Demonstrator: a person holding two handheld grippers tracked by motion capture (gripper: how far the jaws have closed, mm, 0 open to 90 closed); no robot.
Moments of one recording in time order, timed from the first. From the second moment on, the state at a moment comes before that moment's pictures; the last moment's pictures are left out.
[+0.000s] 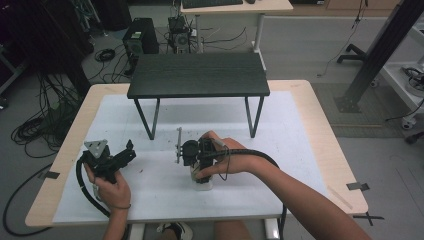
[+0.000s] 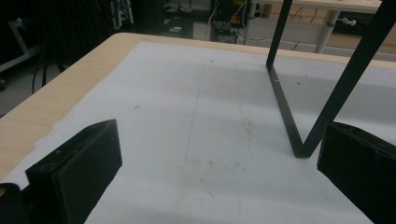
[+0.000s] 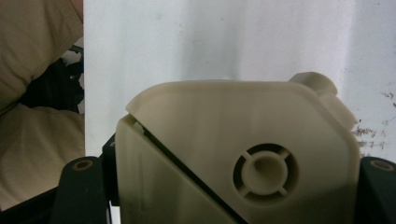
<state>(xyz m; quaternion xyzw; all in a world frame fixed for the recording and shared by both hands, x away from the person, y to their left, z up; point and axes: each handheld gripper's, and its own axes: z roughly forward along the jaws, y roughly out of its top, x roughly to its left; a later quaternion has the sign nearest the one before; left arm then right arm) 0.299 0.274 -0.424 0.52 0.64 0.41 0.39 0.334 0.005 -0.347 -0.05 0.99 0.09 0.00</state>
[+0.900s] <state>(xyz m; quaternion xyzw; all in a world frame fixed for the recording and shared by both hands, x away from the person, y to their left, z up) 0.299 0.275 -0.424 0.52 0.64 0.41 0.38 0.335 0.004 -0.347 -0.05 0.99 0.09 0.00</state>
